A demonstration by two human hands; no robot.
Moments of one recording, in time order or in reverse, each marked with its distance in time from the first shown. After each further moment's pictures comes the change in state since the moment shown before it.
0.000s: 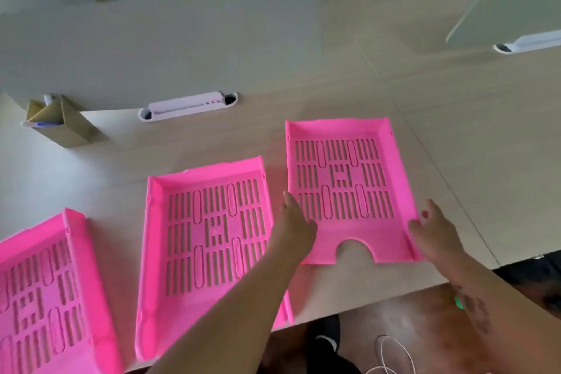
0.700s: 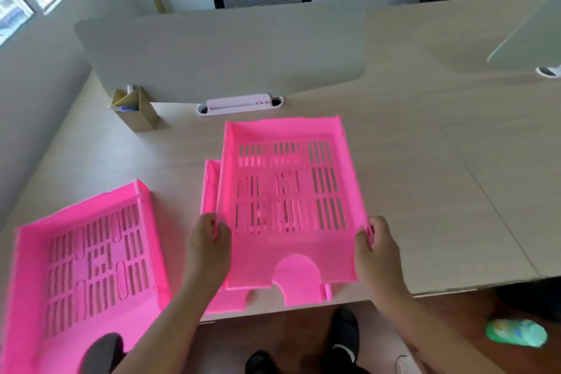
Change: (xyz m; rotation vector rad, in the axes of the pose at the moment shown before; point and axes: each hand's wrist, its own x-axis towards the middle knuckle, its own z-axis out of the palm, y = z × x) left_hand -0.096 -0.140 -0.138 -0.052 0.602 0.011; right_hand -0.150 -0.082 0.086 0.400 -0.004 -0.396
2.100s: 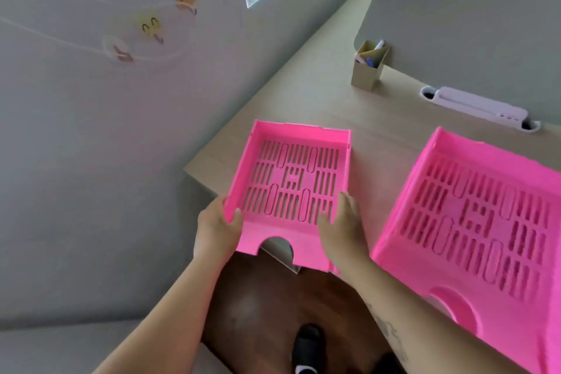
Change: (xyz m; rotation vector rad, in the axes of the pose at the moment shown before) left_hand -0.054 -0.251 -0.202 0.064 0.407 -0.442; right_hand -0.133 -0.164 0.285 -0.211 -0.684 -0.357
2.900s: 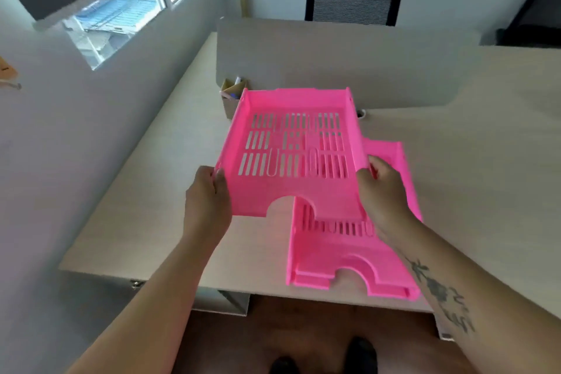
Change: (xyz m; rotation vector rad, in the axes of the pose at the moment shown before) left_hand -0.002 0.195 0.039 -0.202 -0.129 0.433; right_hand -0.026 0.039 -0.198 0.340 0.591 0.133
